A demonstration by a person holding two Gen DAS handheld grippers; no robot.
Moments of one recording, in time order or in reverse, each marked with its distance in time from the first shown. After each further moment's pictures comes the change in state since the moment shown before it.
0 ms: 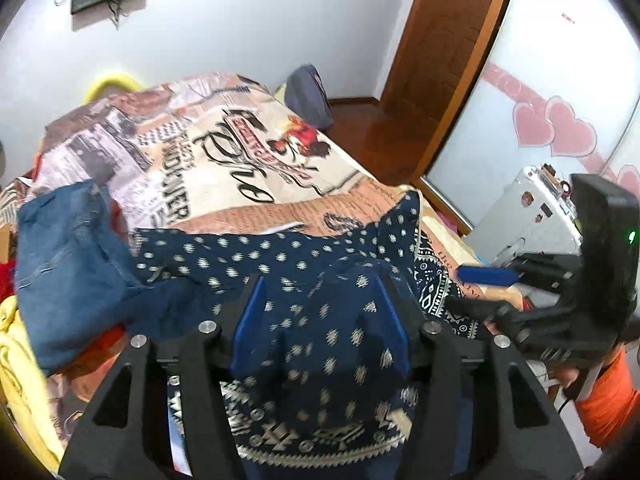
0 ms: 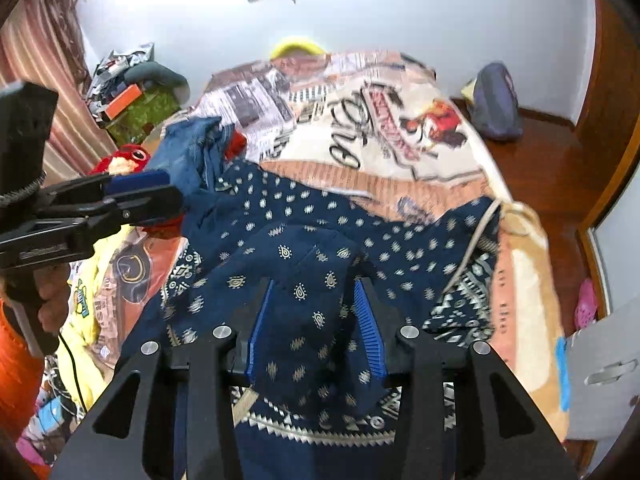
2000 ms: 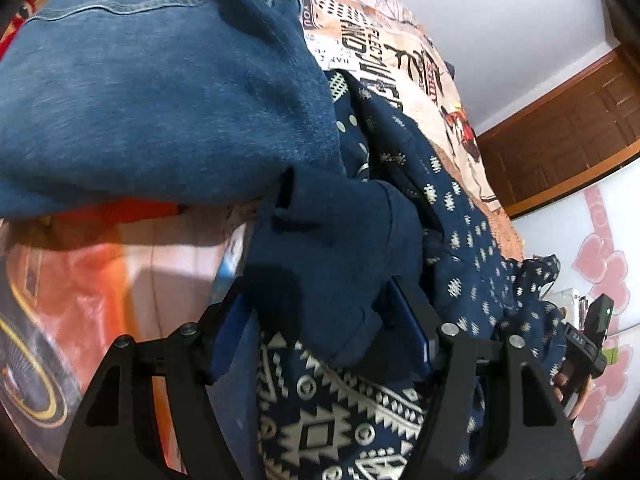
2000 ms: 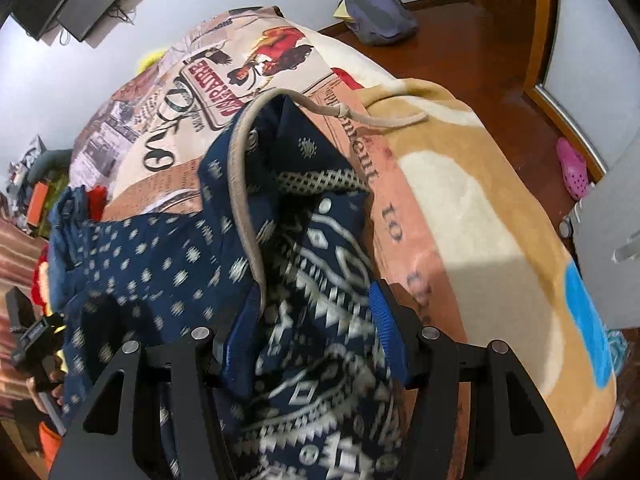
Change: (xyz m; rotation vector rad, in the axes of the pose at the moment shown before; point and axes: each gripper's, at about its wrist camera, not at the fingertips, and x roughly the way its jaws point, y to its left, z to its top) left arm 0.102 0.211 -0.097 -0.613 0.108 0.020; right arm 0.069 -0.173 -0.017 0.467 0.091 -0.110
